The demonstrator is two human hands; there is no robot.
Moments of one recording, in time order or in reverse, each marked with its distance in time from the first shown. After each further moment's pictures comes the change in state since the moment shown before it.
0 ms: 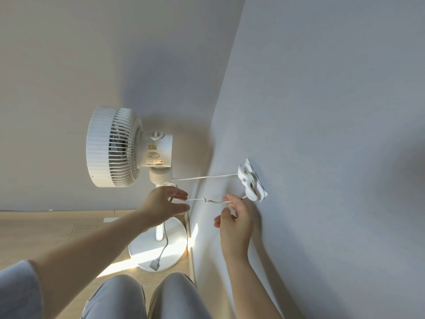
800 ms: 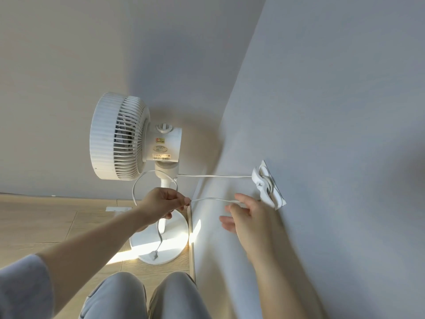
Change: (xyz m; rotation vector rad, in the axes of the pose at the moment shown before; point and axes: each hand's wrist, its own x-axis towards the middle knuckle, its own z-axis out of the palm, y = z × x) left_hand 0.019 -0.027 -0.009 -0.336 -0.096 -0.143; right_hand 0.016 -0.034 -0.008 -0.082 -0.229 0.171
